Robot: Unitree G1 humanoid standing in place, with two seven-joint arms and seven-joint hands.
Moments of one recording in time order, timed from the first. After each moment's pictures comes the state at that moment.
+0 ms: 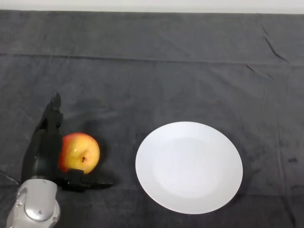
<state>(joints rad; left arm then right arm) -0.04 0.40 -0.19 -0.15 0.14 0.32 0.30 -0.69 -0.57 -1.06 1.18 0.98 0.05 0.29</state>
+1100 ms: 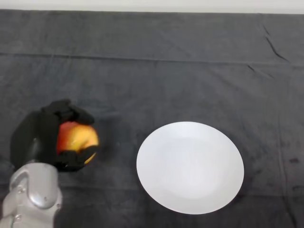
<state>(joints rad) -0.10 0.42 -0.24 -0.37 0.35 0.60 0.29 -0.69 -0.57 -1.06 1.18 0.98 0.05 0.29</state>
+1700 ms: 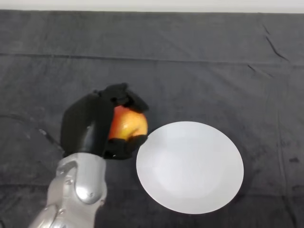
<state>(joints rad) -0.24 0.37 -0.47 -0.43 0.42 0.63 0.32 -0.69 -0.57 -1.06 1.18 0.98 0.05 0.29</state>
